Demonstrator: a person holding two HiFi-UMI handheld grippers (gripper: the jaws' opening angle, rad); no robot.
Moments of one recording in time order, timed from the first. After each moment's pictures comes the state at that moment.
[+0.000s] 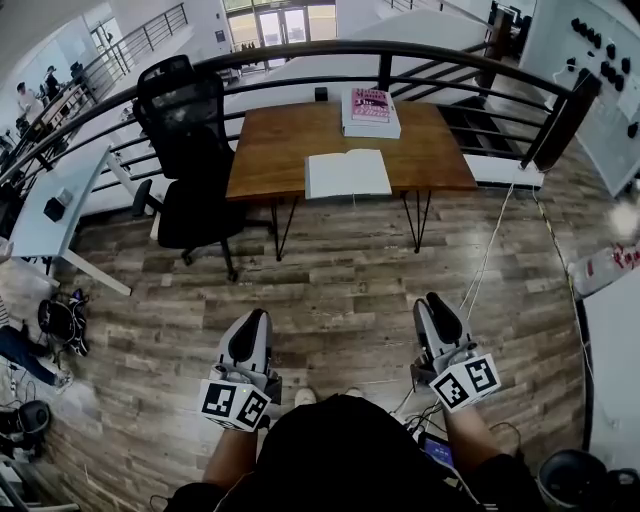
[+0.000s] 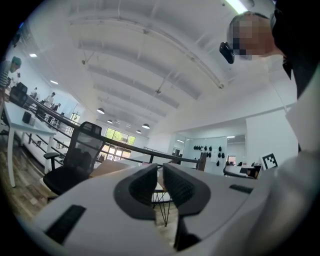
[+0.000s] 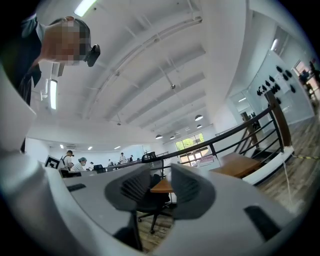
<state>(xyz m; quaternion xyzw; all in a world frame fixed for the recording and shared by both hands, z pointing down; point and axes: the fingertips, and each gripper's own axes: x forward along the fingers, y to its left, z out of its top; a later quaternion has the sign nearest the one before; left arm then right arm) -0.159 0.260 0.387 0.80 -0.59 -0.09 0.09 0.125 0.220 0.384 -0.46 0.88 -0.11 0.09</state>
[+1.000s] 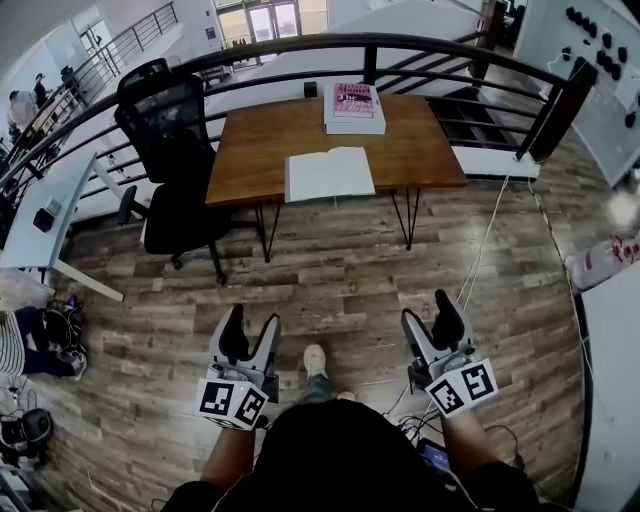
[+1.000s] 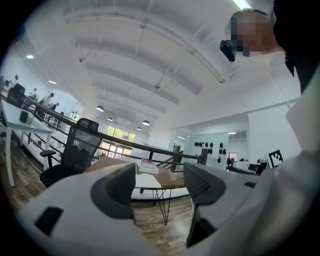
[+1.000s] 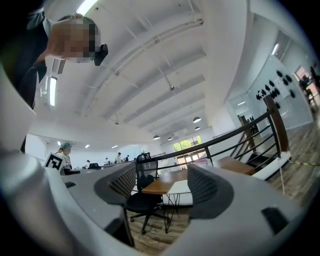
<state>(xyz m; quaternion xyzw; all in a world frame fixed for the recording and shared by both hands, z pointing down) -0.114 0.212 0.402 0.80 -0.59 -0.07 0.10 0.169 0.189 0.390 -0.47 0.87 -0.10 0.09</state>
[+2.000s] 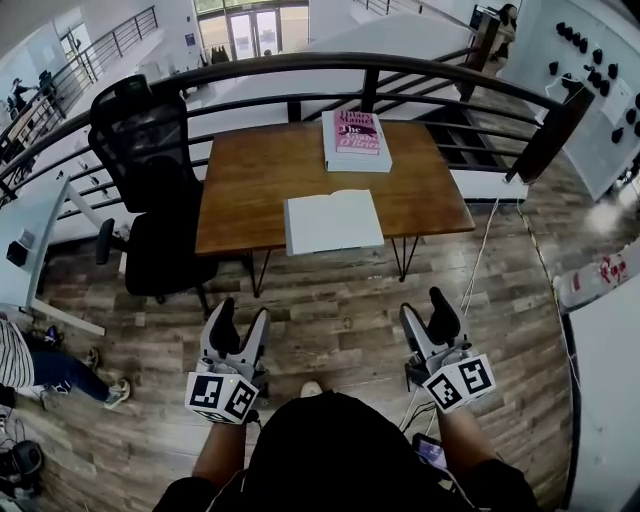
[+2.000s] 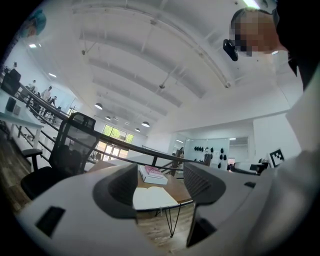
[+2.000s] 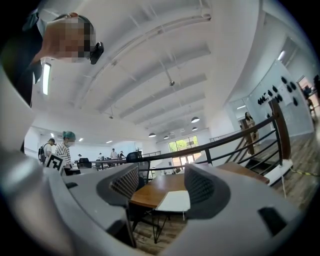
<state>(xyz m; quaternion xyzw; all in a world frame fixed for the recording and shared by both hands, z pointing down) -0.198 0.021 0.401 0.81 -0.57 -0.10 0.11 0.098 0.014 0.375 -0.50 0.86 -0.08 0.06</state>
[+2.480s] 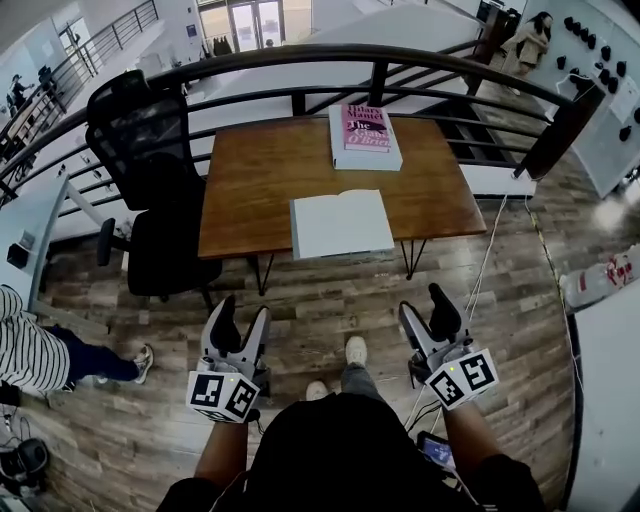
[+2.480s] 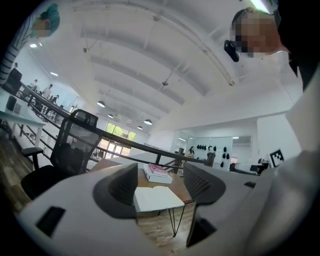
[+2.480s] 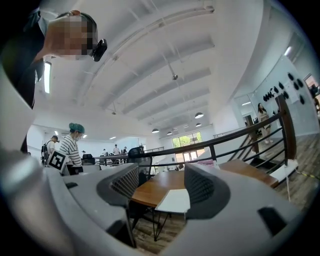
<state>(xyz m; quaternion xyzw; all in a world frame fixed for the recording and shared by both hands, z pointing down) -0.215 -0.019 0.413 0.80 -0.58 -0.09 0.12 0.076 -0.031 0.388 -0.48 0.87 -0.09 0.03</state>
